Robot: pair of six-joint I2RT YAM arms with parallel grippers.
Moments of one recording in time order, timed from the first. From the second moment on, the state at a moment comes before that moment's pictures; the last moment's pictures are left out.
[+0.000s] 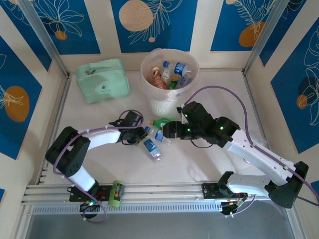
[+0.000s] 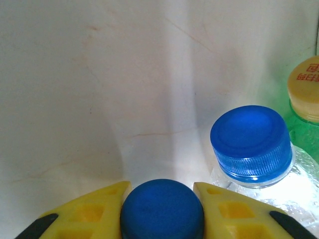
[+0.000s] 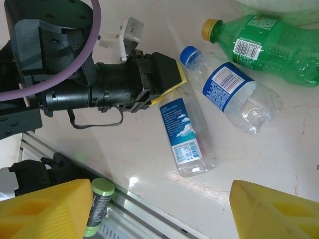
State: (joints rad) left arm -0.63 1.61 0.80 -0.24 0.17 -1.24; right arm 0.84 1.11 1.15 -0.86 -0.11 0.76
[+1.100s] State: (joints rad) left arm -0.45 1.02 1.26 -0.53 0.22 -1.06; right arm 0.83 1.06 1.29 -0.86 -0.14 0.71
